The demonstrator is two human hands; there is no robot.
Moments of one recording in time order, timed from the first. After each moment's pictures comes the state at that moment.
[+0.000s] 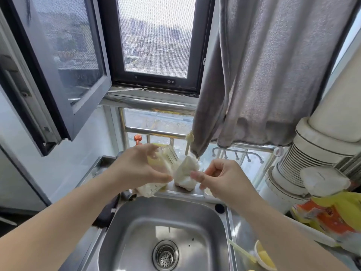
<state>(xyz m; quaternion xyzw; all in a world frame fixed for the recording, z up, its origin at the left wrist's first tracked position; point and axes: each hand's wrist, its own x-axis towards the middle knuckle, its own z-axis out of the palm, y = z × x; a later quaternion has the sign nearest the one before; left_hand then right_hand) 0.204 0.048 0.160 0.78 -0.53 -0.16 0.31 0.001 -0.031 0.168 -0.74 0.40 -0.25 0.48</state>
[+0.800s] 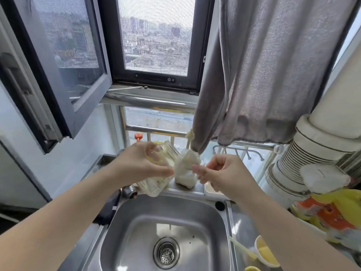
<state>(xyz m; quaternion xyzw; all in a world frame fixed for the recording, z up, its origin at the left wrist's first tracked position) 0.200 0.052 0.167 0.74 -0.50 -0.26 0.36 0.001 -0.035 0.167 -0.72 0.39 -0.27 0.50</state>
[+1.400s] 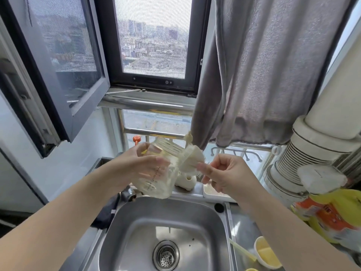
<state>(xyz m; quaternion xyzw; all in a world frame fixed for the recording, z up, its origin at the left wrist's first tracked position) 0.212 0.054 0.163 0.60 -0.42 -0.48 0.48 -0.007 -0.035 0.177 -0.68 0.36 -0.28 0.57</state>
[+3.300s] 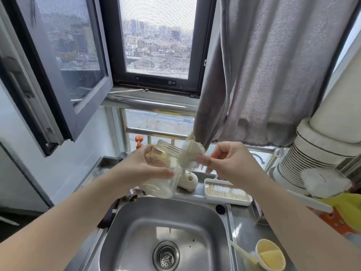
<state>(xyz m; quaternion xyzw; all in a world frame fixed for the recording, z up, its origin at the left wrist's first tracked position) 0.199 0.052 0.162 0.69 -0.44 -0.38 0.44 0.004 -0.047 0.198 -0.76 0.37 -0.27 0.46</state>
